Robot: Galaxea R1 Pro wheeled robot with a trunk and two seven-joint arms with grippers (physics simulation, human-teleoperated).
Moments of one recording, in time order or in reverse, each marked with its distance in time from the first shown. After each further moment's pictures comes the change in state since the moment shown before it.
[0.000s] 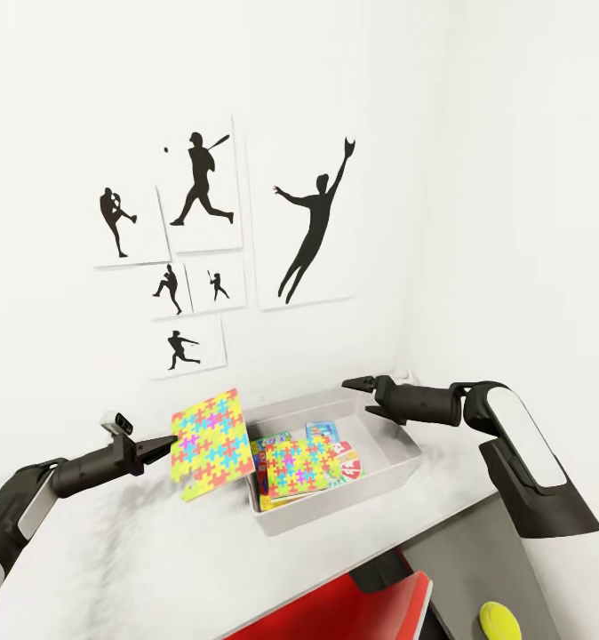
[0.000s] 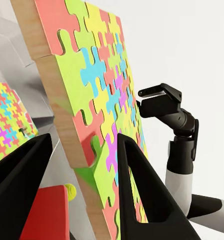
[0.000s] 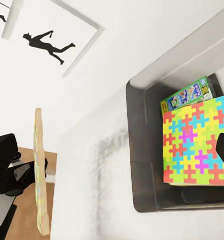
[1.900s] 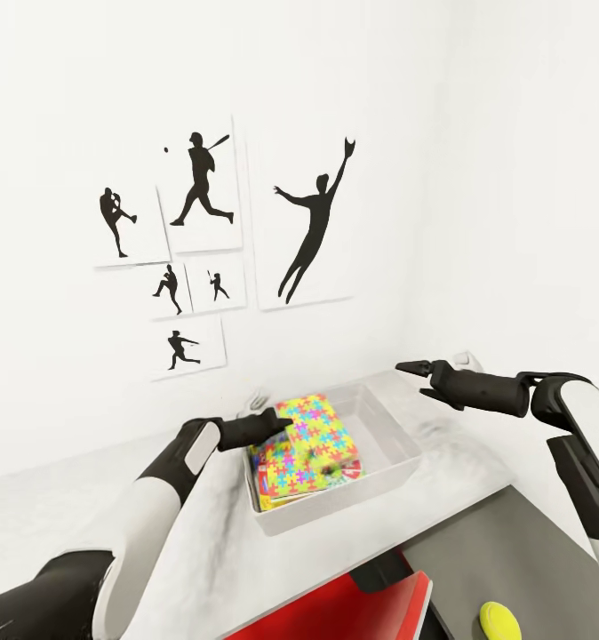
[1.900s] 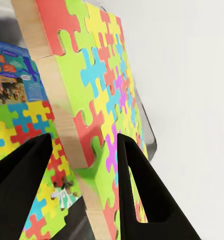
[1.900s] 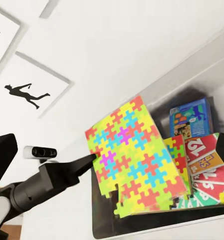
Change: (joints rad) left arm -0.261 -0.516 0.005 0.230 -0.030 -0.220 0.934; right arm 0.013 -0.171 -0.123 -0.083 0.005 0.000 0.004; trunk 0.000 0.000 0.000
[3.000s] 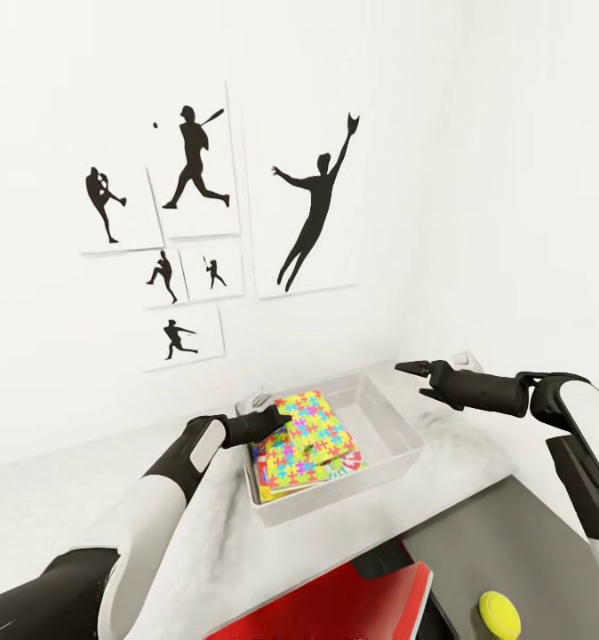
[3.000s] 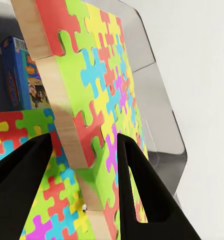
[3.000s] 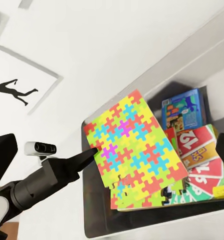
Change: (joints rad) left arm -0.008 -0.020 -0.002 -0.001 0.001 -0.062 0.091; right arm 0.000 0.003 0.000 0.000 0.002 0.000 -0.003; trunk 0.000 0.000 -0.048
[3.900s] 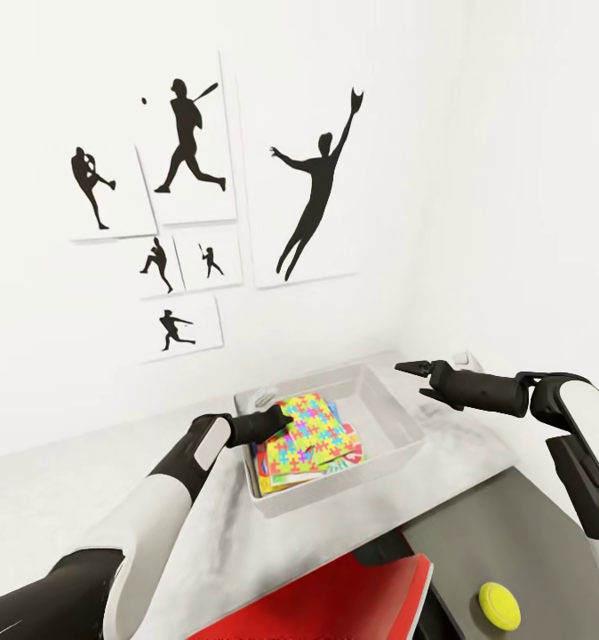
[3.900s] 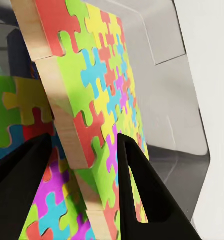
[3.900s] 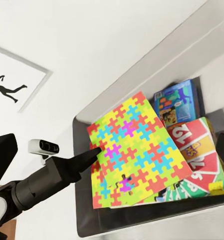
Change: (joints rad) left arm -0.001 -0.022 0.002 -0.015 0.035 0.018 0.103; right arm 0.000 0.000 0.000 0.000 0.000 0.000 0.000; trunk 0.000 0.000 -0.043
